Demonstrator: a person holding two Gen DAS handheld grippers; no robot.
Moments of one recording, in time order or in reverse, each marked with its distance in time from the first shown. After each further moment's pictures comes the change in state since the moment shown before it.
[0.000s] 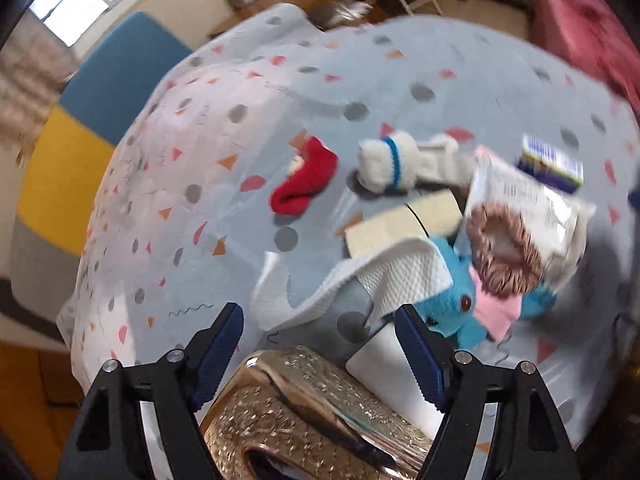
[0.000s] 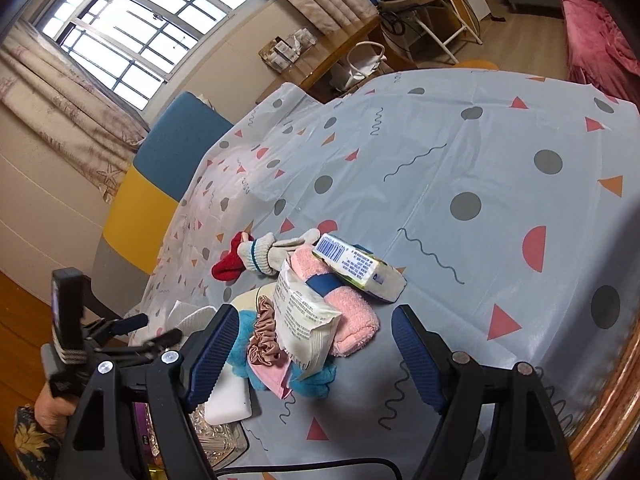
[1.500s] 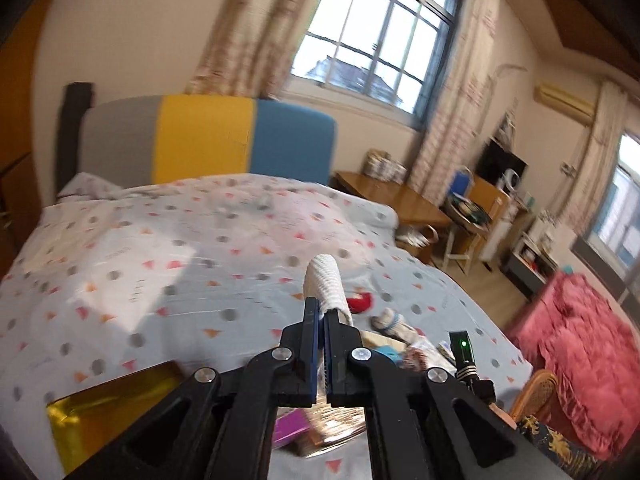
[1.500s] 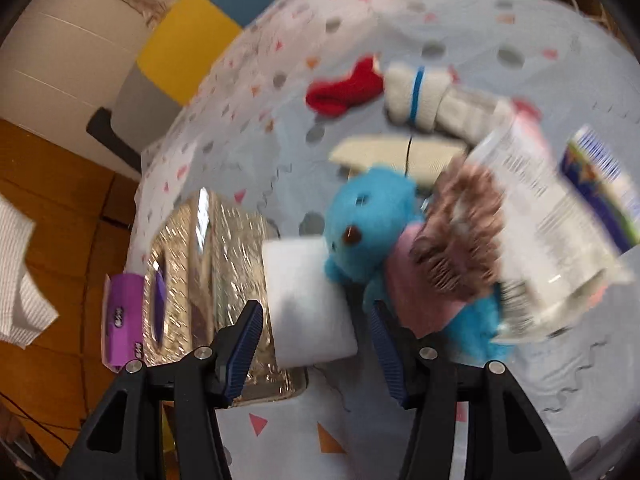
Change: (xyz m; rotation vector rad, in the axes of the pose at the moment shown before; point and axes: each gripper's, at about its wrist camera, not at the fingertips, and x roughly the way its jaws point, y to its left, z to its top) left arm -0.235 0.146 -0.256 -0.839 -0.638 -0.149; right arm 0.137 0.117 -0.061 -0.309 0.542 0.081
